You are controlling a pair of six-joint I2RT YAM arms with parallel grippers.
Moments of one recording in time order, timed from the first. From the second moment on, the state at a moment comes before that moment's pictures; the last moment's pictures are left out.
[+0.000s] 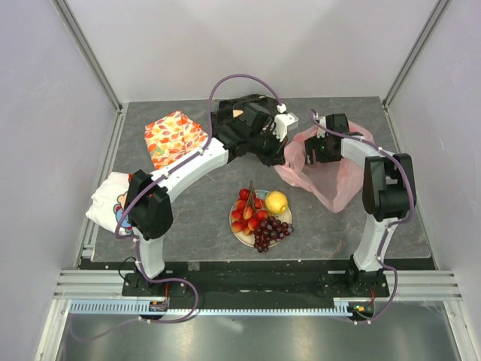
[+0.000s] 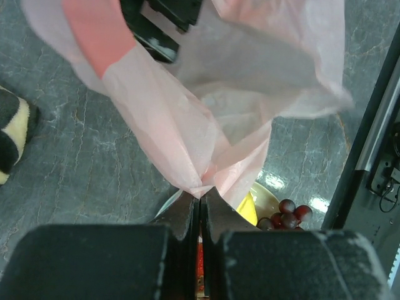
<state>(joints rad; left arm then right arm) -0.75 1.91 1.74 -0.52 0.42 0.07 0.09 1.94 1.31 -0.37 -0.13 -0.03</state>
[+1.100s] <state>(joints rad) -0.45 1.90 1.89 -0.44 0.41 -0.17 -0.11 1.74 1.46 -0.67 -0.55 0.03</state>
